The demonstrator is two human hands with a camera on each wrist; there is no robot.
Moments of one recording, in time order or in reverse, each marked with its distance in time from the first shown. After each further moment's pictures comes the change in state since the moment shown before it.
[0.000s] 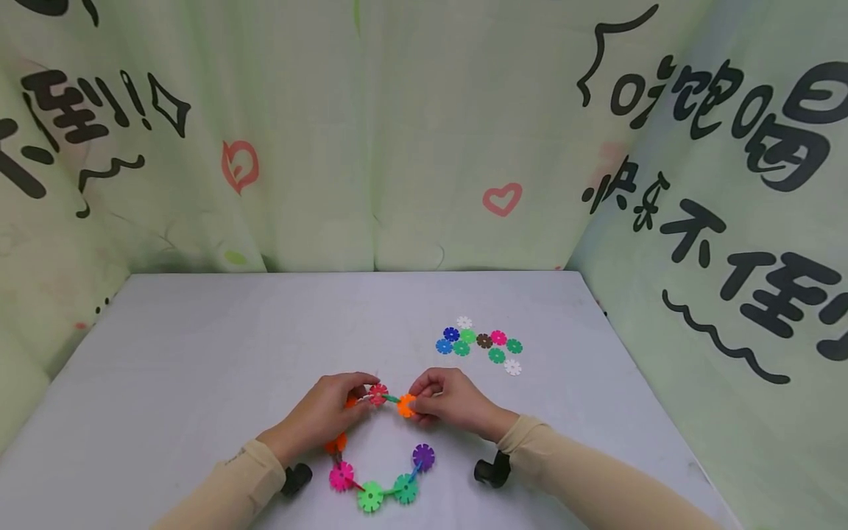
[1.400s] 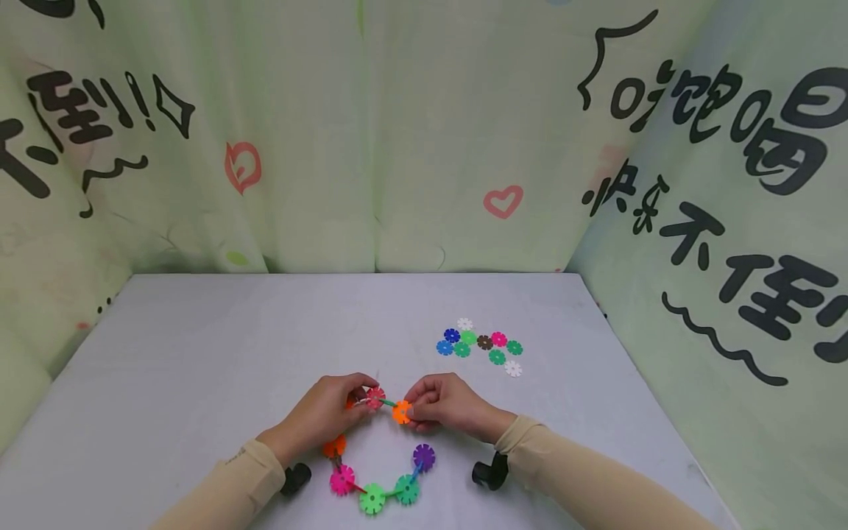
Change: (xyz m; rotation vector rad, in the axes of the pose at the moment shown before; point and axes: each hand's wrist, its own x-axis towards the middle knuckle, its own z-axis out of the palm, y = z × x) left_hand -0.001 -0.001 0.000 0.055 0.008 0.017; right_hand 0.000 0.002 0.003 0.052 -0.067 0.050
